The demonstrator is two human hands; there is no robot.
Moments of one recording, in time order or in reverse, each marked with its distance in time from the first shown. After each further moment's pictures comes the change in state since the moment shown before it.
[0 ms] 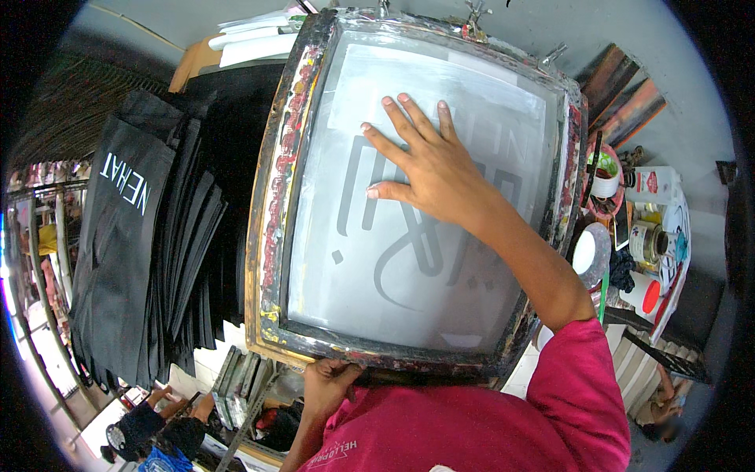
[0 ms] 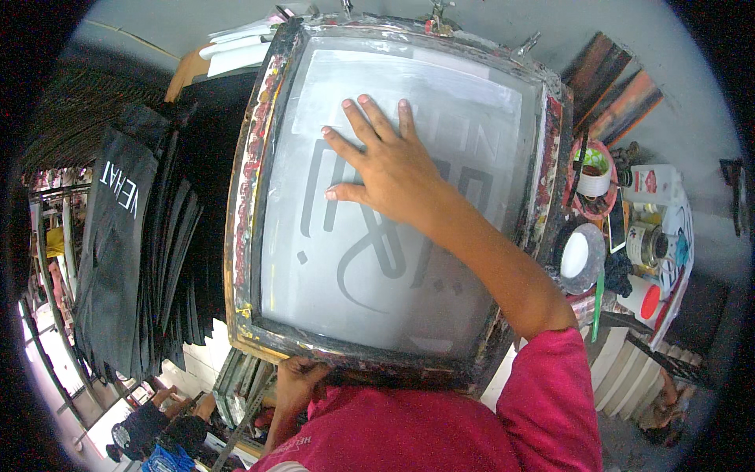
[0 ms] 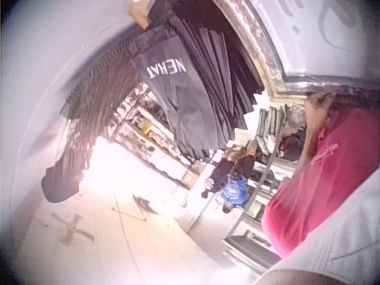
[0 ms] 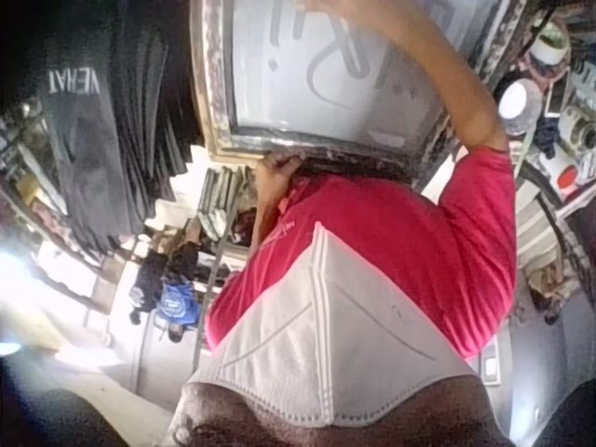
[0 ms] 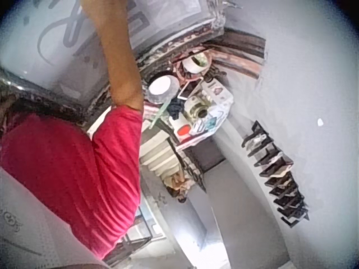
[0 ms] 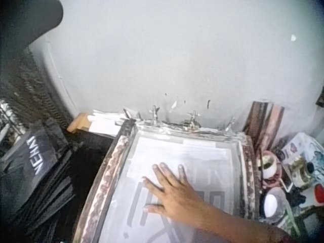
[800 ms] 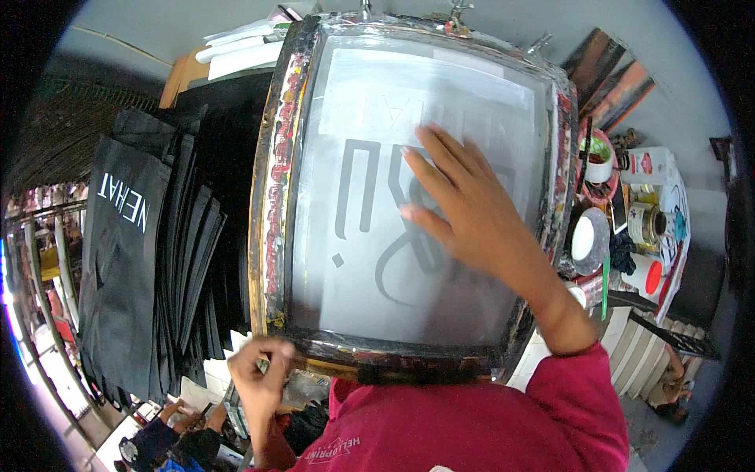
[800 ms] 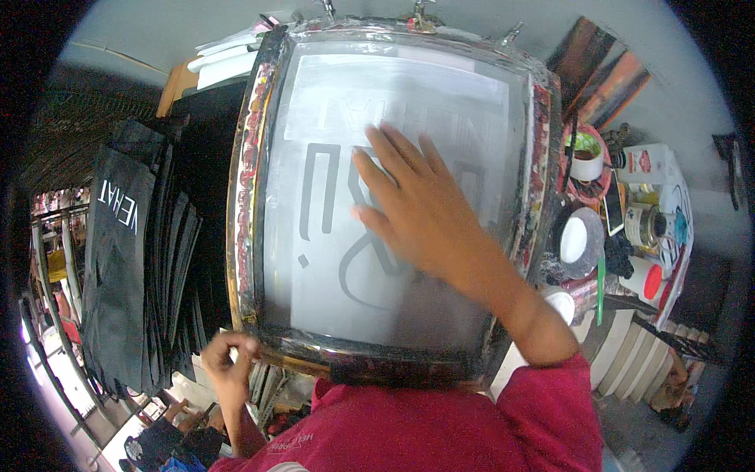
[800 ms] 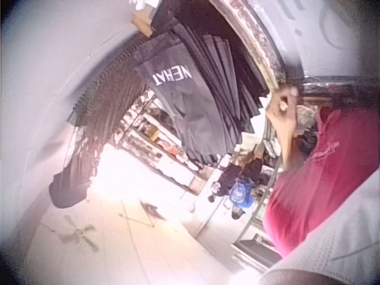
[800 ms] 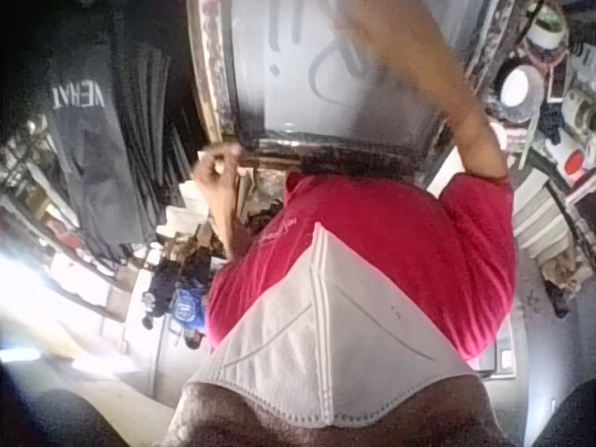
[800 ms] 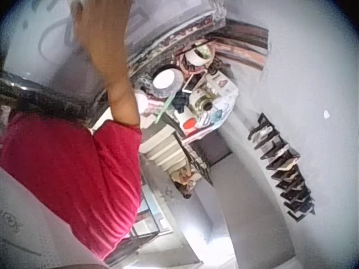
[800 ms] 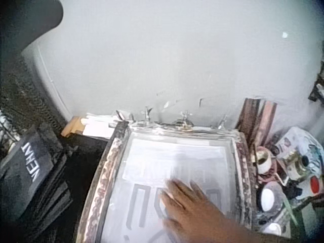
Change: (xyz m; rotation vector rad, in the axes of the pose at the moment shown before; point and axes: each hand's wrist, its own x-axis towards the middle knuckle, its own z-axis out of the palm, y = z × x) left_hand -0.023 0.076 -0.072 0.348 0.373 0.679; right_hand -0.040 -0.035 -0.075 0.109 -0.042 0.166
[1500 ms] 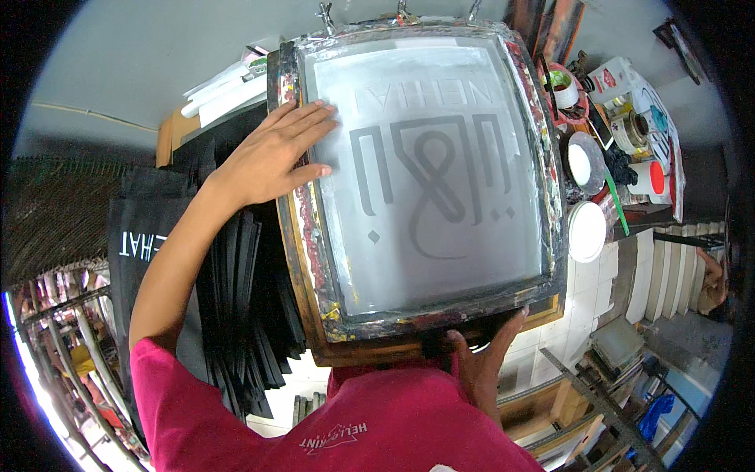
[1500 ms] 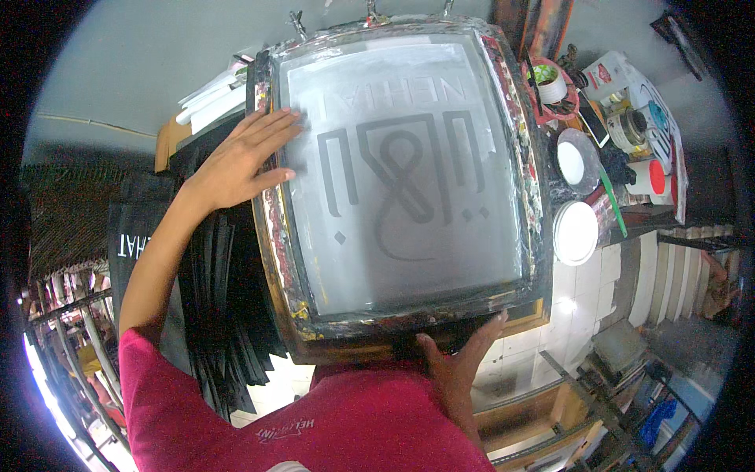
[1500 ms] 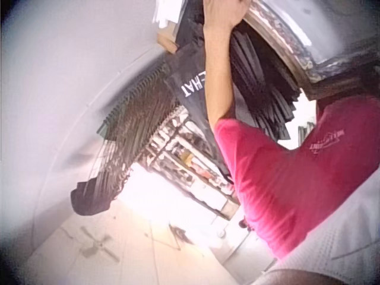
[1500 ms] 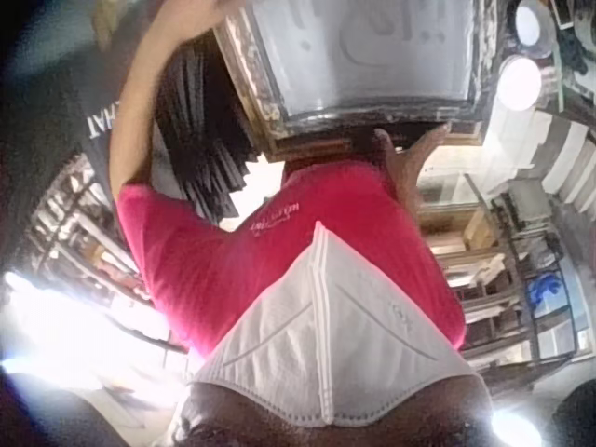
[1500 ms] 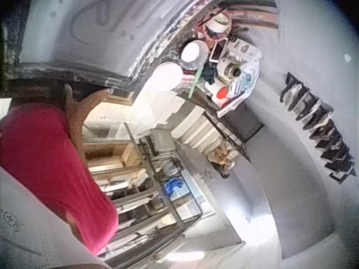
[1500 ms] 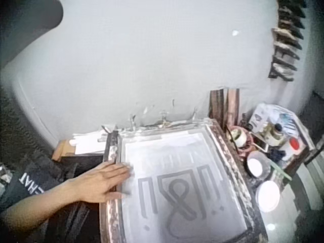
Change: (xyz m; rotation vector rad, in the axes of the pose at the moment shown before) left_hand 0.279 0.097 0.008 0.913 -0.588 1.411; right_hand -0.204 -0.258 0.114 0.251 0.344 1.436
